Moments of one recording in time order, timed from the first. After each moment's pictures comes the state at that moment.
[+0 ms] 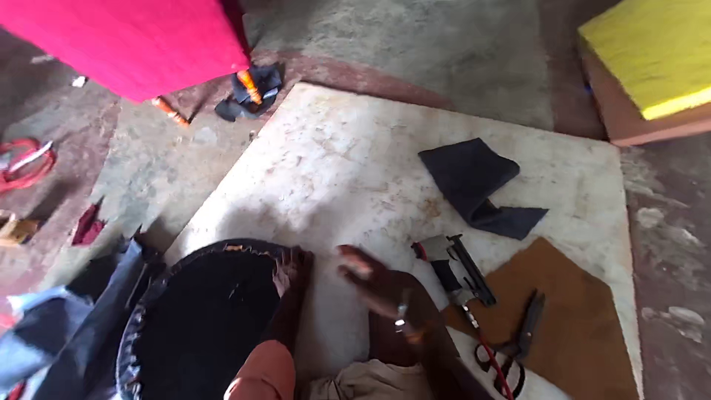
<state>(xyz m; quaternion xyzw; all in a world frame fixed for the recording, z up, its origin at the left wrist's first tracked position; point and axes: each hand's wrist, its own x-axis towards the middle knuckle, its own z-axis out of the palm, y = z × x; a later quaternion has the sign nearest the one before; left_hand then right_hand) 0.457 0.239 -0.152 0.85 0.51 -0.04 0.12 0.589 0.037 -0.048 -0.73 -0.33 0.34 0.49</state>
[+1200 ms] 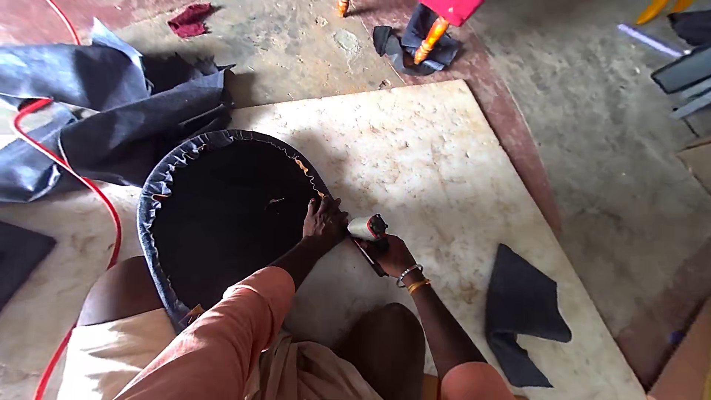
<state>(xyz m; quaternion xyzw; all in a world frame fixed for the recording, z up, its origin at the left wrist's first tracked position) 0.435 0.264 -0.160 0.86 0.48 -0.04 0.19 0.632 0.171 -0.097 -0.76 -0.53 0.38 0.02</state>
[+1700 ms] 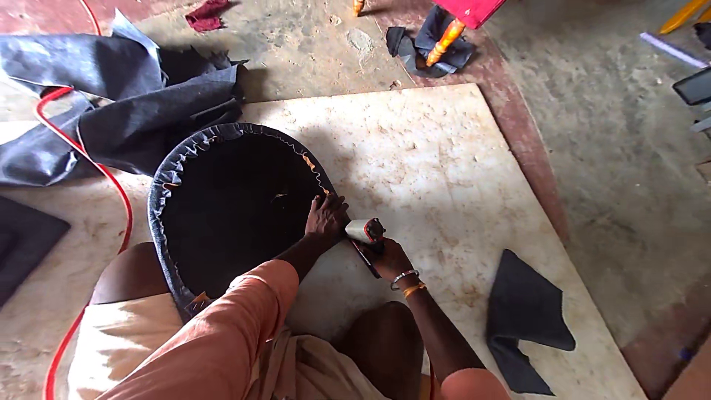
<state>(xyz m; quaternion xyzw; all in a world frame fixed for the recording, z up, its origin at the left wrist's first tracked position) 0.433 0.263 -0.169 0.86 0.49 -0.02 0.15 0.613 0.162 -0.097 -0.75 -0.54 0.37 -0.01</state>
